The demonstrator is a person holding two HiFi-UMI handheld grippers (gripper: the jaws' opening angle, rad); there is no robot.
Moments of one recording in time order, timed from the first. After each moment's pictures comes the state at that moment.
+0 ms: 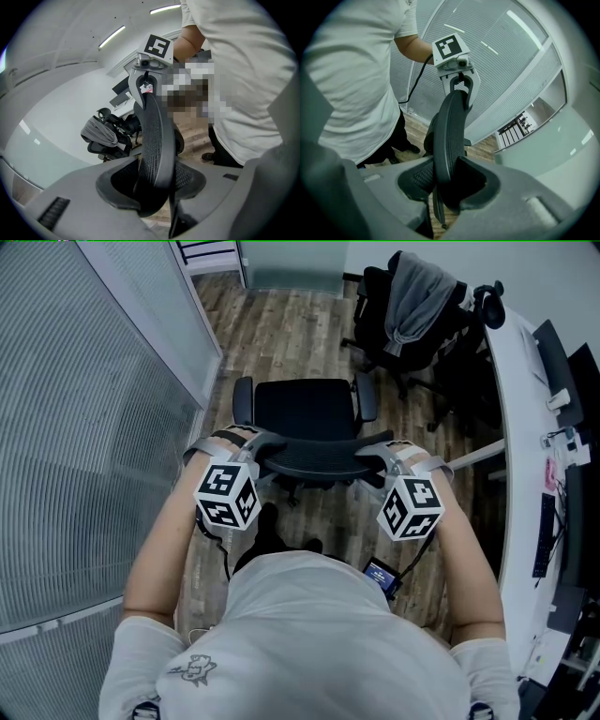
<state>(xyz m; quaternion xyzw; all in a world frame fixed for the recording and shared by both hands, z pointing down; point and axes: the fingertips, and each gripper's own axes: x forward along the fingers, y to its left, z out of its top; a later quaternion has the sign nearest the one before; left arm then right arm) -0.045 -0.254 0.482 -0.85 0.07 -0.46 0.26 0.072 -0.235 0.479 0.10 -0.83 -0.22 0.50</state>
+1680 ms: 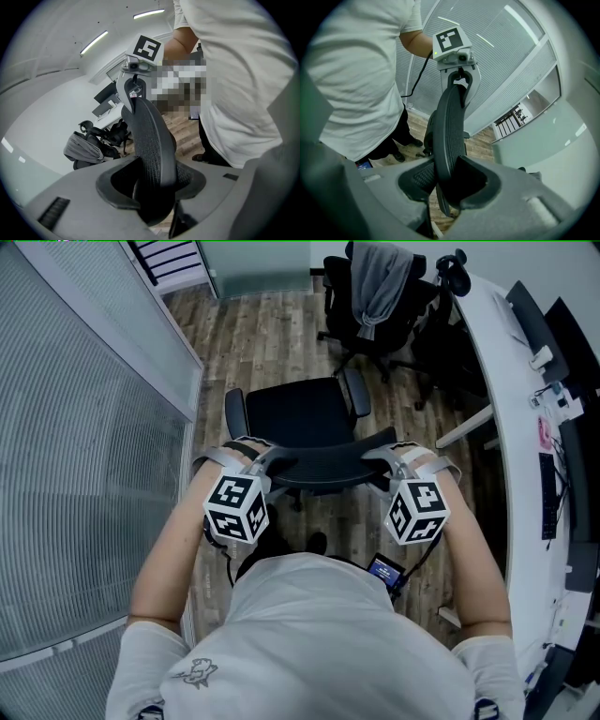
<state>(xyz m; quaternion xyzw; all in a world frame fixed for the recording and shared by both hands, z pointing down) 0.022 -0.182 0.488 -0.84 -0.03 -0.46 0.29 0.134 -0.171 0.484 0.14 -0.81 -0.20 0.54</state>
